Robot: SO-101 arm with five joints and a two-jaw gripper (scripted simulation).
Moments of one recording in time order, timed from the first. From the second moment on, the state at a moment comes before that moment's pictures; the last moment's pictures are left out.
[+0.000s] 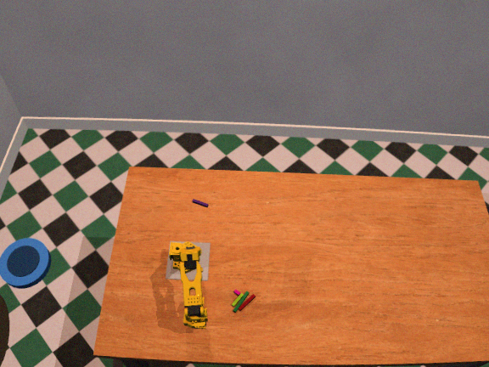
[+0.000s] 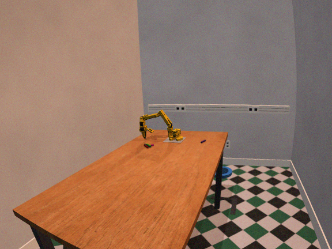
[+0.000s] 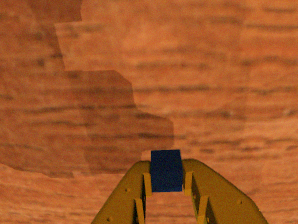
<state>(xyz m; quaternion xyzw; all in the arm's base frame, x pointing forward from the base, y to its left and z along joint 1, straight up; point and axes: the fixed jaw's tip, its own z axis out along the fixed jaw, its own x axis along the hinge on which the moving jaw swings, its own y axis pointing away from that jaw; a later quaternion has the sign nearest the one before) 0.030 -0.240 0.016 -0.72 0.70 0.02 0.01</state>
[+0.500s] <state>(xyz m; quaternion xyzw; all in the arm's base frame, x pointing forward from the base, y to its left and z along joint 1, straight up) 0.030 -0.239 0.028 -0.72 0.70 0.02 0.02</state>
